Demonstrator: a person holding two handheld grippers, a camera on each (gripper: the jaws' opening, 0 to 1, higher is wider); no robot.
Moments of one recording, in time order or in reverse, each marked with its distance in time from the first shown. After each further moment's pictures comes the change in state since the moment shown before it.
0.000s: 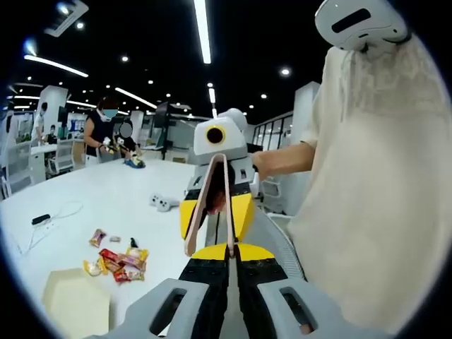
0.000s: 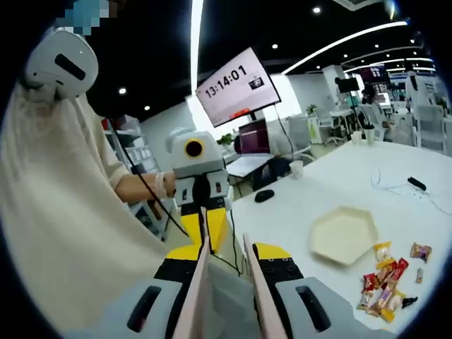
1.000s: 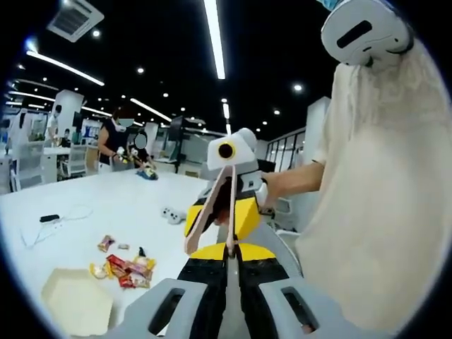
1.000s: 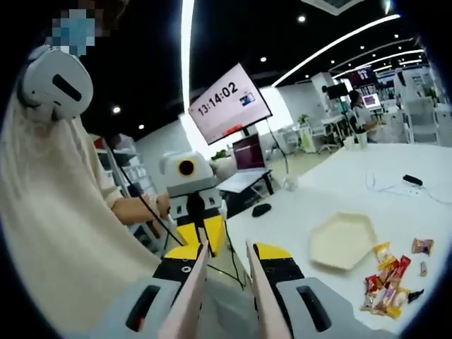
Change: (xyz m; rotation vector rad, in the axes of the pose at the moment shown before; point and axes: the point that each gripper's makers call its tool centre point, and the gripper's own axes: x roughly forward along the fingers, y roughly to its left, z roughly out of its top) left arm -0.005 0.005 0.017 -0.029 -0.101 0.079; right arm -0.006 -0.007 0.019 0.042 -0.086 -0.031
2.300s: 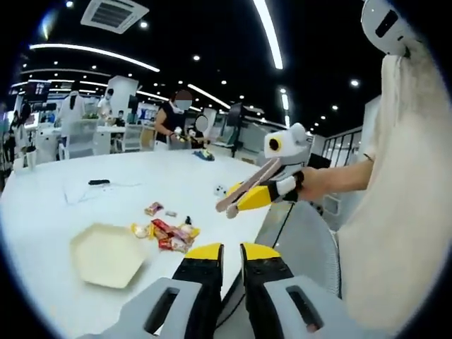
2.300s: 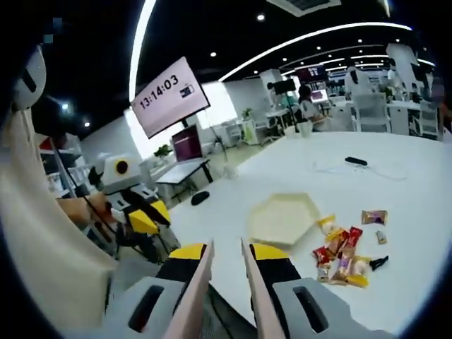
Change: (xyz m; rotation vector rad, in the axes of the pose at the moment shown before) left arm -0.032 0.038 -0.046 -0.121 0.054 0.372; right arm -0.032 -0.079 -0.045 0.058 0.051 -0.412
